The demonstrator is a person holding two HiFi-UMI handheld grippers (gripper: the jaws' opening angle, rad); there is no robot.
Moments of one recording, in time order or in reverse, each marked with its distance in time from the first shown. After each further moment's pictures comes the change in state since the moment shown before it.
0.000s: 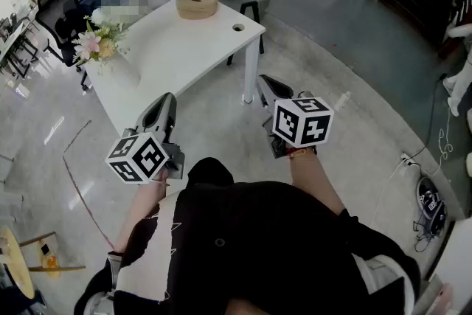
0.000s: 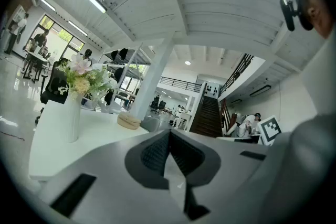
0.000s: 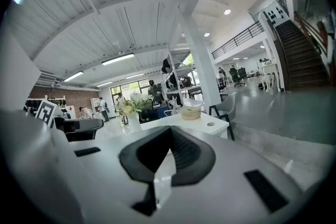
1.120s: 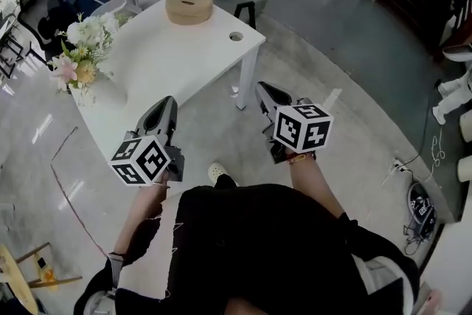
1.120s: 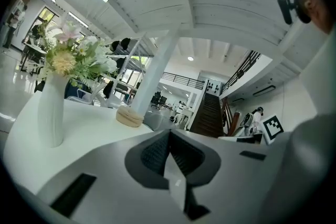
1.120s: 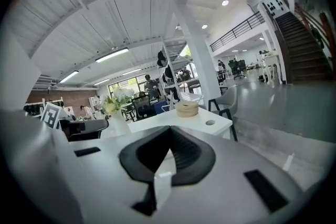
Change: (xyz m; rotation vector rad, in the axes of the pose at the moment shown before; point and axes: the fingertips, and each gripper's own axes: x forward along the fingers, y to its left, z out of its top) left arm 0.104 0.066 -0.012 -0.040 0.050 -0.001; right arm 0.100 -0.050 -0.002 0.038 0.066 0.004
